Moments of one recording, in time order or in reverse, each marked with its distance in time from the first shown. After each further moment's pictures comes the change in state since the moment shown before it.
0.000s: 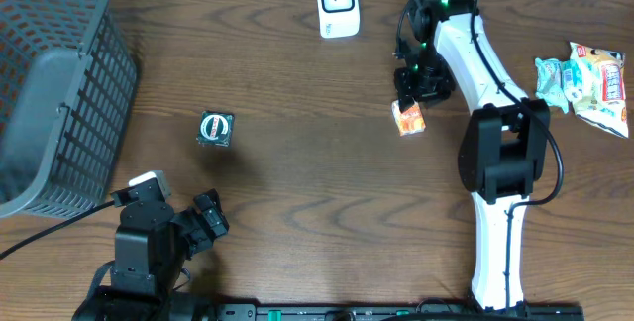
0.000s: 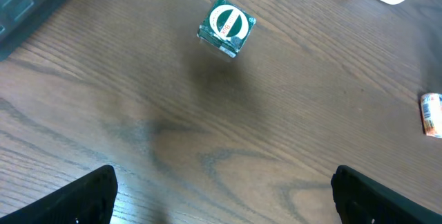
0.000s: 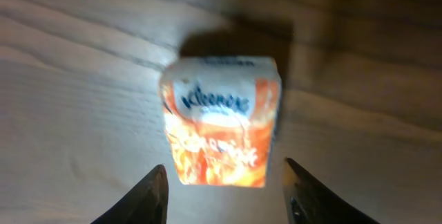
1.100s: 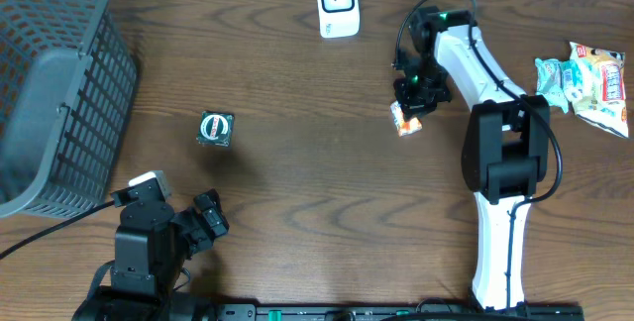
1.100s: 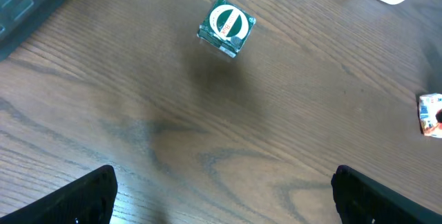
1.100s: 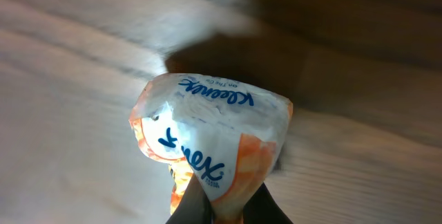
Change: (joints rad) left arm 0.000 0.000 0.000 0.000 0.000 0.000; right arm -0.022 -0.009 -0.146 0.116 -0.078 -0.024
